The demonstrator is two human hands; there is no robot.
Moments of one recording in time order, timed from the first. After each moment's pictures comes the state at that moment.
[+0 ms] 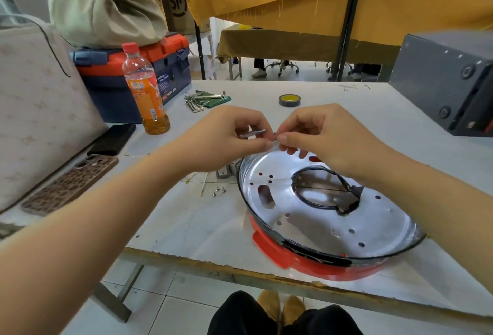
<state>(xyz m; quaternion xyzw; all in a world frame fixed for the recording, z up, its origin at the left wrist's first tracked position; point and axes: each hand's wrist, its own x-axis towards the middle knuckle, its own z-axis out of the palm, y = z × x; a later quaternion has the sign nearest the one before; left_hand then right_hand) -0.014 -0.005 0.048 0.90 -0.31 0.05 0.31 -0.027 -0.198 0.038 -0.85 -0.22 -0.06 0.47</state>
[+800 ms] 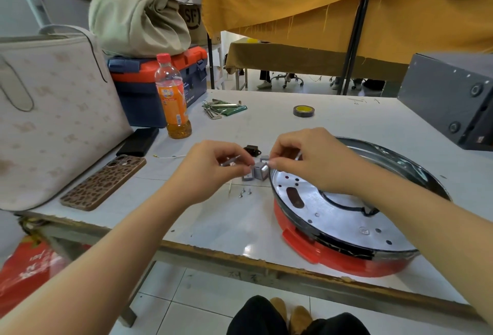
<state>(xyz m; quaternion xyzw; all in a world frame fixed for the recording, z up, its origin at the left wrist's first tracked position) -0.038 0.058 0.008 0.88 -0.18 0.09 0.42 -0.042 -0.143 0.041 -0.92 -0.28 -0.06 0.28</state>
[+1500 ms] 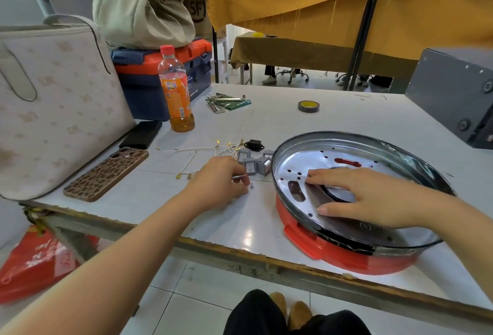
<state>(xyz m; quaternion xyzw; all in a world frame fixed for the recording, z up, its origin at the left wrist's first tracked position) -0.021 0.048 -0.027 0.97 -0.12 0.03 0.19 -0.057 -0.209 0.009 -0.96 -0.25 0.11 0.11</state>
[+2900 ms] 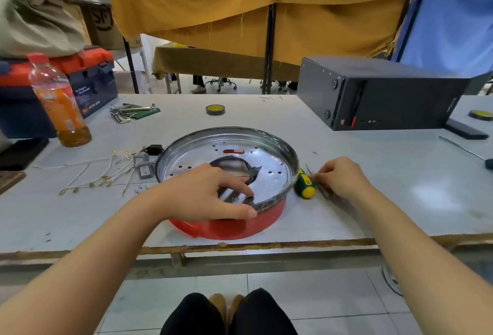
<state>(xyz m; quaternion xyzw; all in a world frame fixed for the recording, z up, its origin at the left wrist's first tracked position) -0.085 -0.082 0.012 0.90 -0.37 -0.13 0.17 -0.084 -0.364 -0.037 -0.91 0.20 -0.09 0.34</state>
